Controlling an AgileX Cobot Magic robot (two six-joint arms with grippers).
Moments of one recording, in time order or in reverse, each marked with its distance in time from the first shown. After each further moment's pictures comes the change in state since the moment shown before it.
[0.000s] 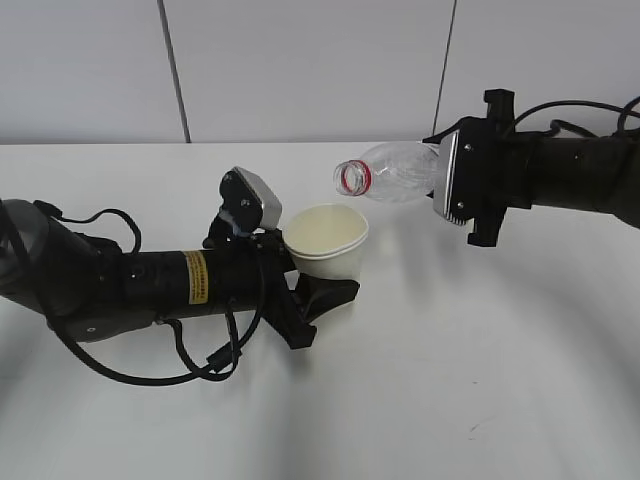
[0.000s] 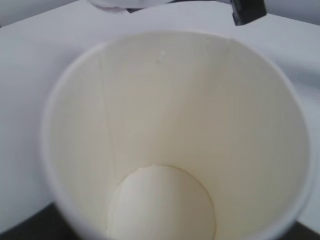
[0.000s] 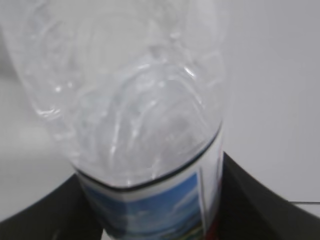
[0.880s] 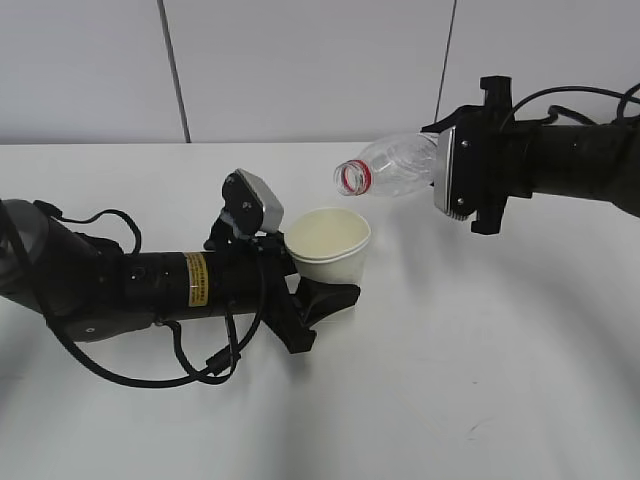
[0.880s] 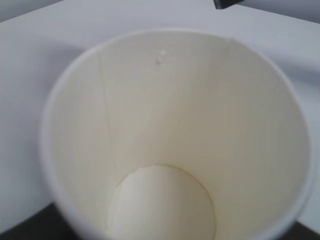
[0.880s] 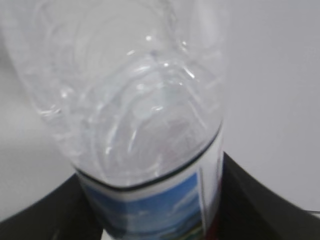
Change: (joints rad) left arm 0.000 0.000 0.000 0.027 0.000 -0.009; right arm 0.000 0.000 -0.034 0.003 0.017 -0.085
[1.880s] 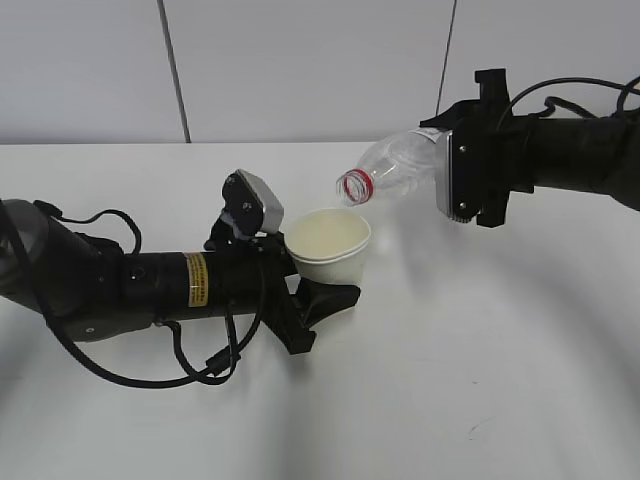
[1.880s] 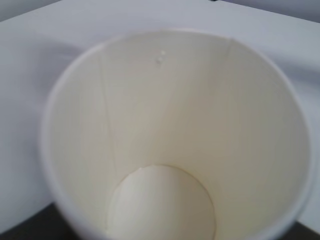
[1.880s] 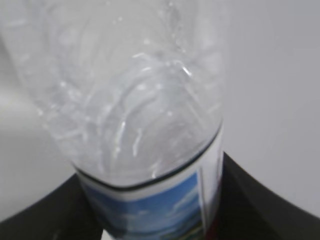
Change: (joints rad) left arm 0.000 0.000 0.000 0.005 0.000 0.000; right arm 0.000 0.000 -0.017 0.000 0.007 -0.117
